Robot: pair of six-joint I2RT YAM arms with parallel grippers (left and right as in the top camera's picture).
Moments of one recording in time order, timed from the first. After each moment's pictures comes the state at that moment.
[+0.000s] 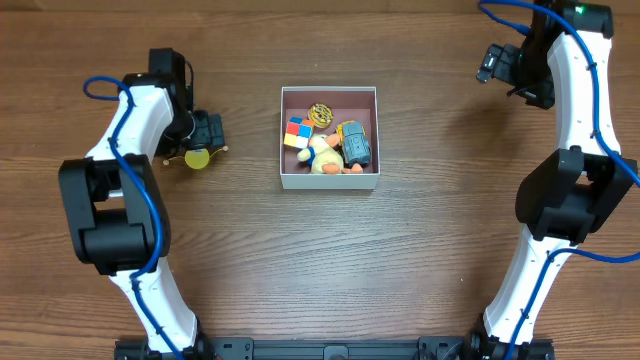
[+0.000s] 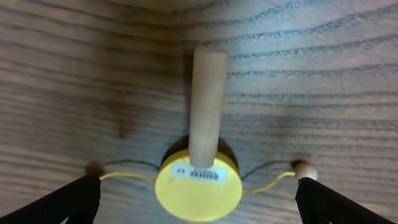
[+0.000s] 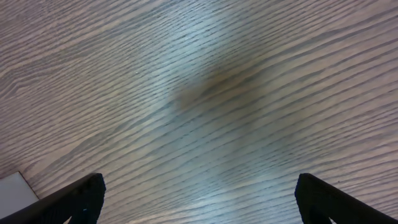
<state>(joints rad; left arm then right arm) 0.08 2.07 1.52 -0.90 -0.03 -0.13 -0.15 2.31 2.29 -1.37 -0.01 0.28</state>
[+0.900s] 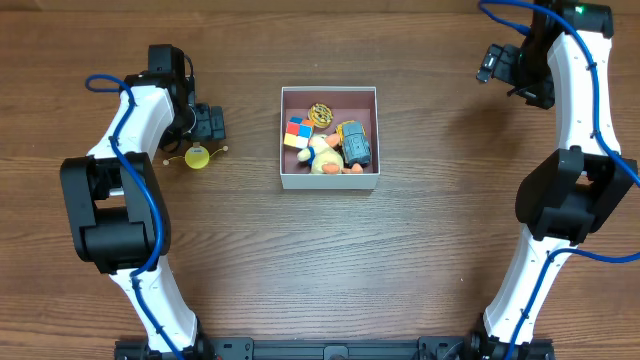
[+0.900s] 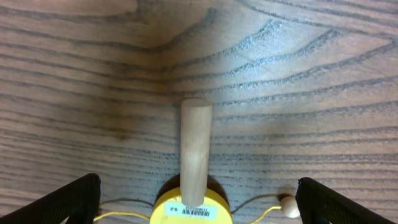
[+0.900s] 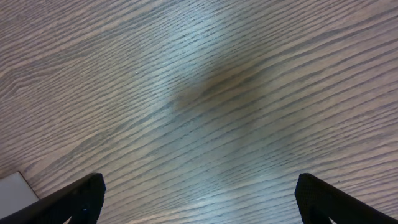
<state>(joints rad) 0.08 2.08 1.52 -0.81 -0.02 -0.10 -0.15 2.31 2.29 -1.37 -0.01 0.28</state>
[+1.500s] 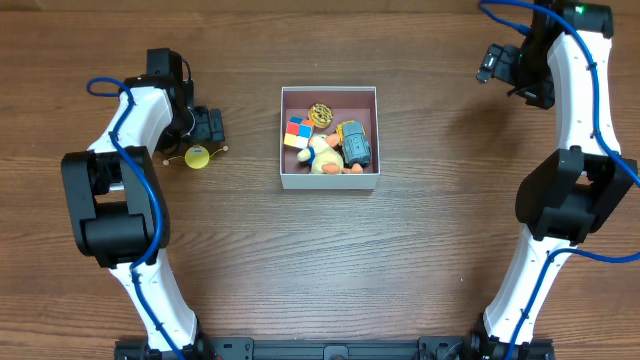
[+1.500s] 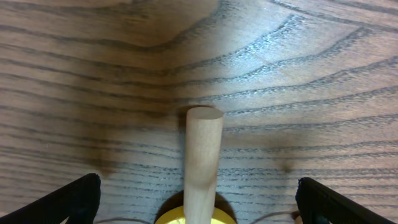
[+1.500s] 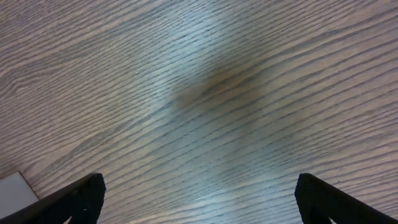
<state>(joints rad) 0.10 2.12 1.52 -0.79 0.01 -0.09 -0.15 2.31 2.29 -1.37 -0.01 0.28</state>
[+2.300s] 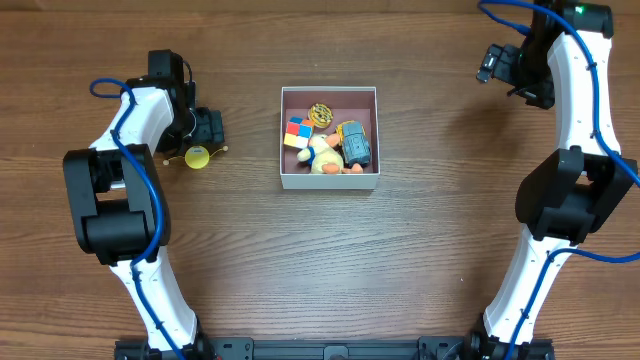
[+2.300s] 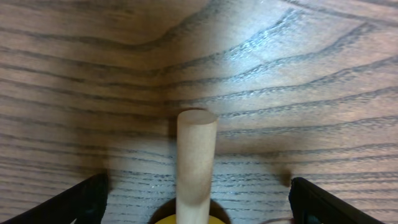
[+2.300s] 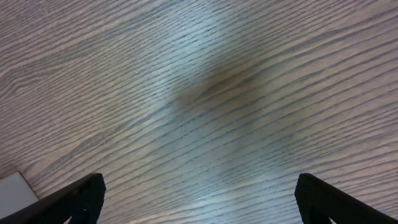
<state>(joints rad) 0.10 2.14 1.53 -0.78 0.03 -0.09 -0.15 2.31 2.29 -1.37 -0.01 0.28</state>
